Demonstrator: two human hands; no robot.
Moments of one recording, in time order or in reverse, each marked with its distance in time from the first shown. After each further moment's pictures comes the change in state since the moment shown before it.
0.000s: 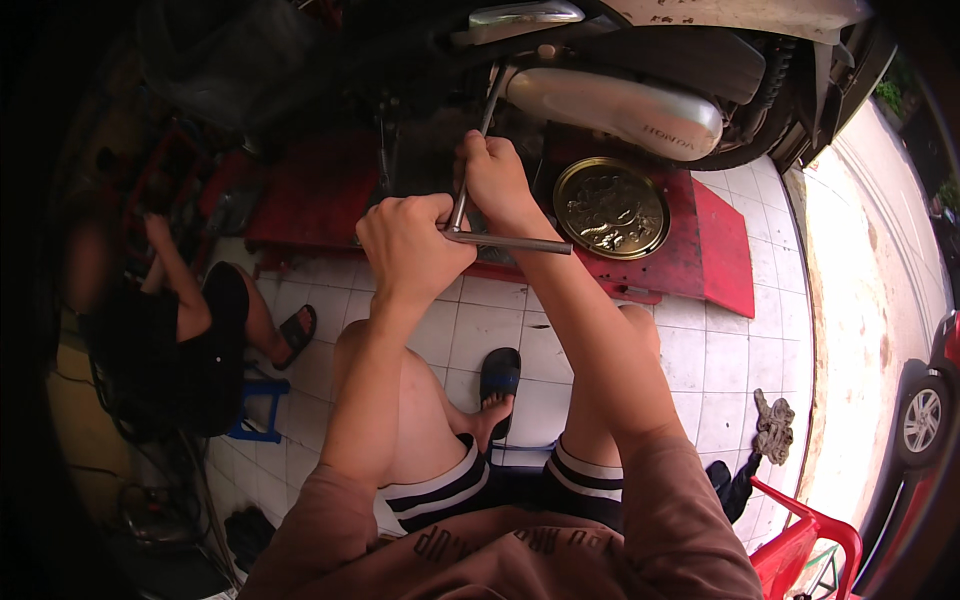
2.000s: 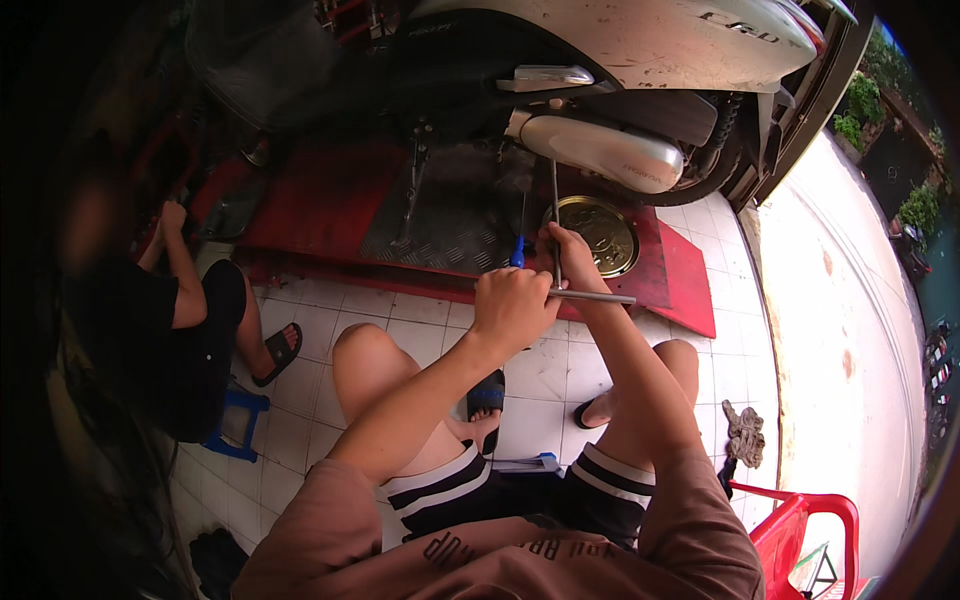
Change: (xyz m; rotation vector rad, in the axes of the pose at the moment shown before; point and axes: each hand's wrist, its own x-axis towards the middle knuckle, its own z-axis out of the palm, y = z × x) left_hand -0.080 0.038 0.023 -0.135 -0.128 0.252; right_hand -0.094 0.009 -0.059 0.089 0.091 0.186
